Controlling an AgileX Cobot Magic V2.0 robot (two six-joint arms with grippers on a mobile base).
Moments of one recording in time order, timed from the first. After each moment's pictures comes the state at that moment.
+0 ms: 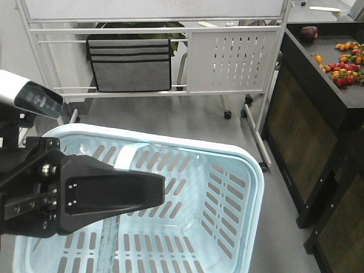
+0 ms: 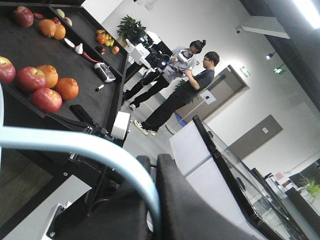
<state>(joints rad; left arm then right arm) -0.38 1.10 -0.77 1.40 -1.18 -2.17 0.00 -0.01 0.03 -0.20 0.25 0.19</state>
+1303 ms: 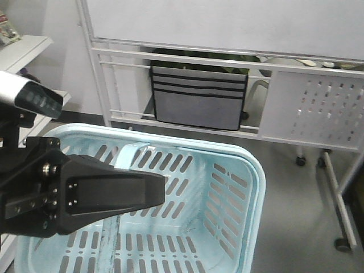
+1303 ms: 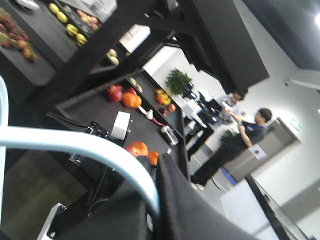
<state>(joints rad) -0.38 1.10 -0.77 1.40 -1.18 -2.17 0.00 -0.01 0.03 -0.20 0.25 0.19</state>
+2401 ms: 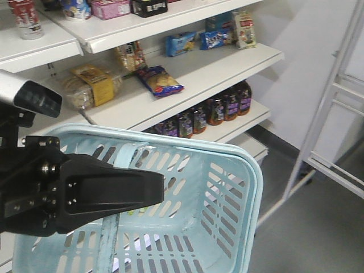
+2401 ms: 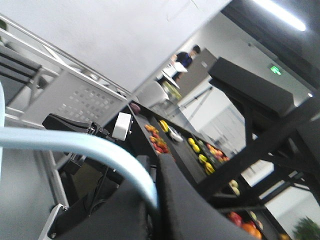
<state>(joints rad) -0.38 1.10 -0.77 1.40 -1.18 -2.17 0.00 -0.01 0.03 -0.20 0.25 0.19</state>
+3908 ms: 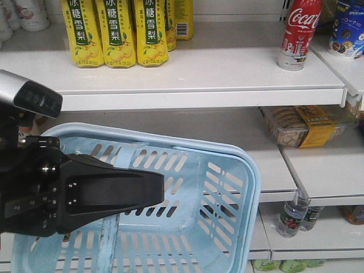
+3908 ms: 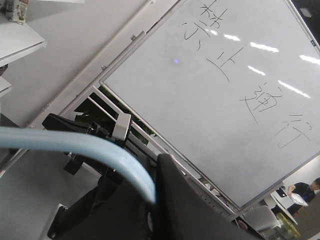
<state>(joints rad) -0.38 1.10 -0.77 1.40 -1.18 -2.17 0.00 -0.01 0.03 -0.20 0.25 0.19</state>
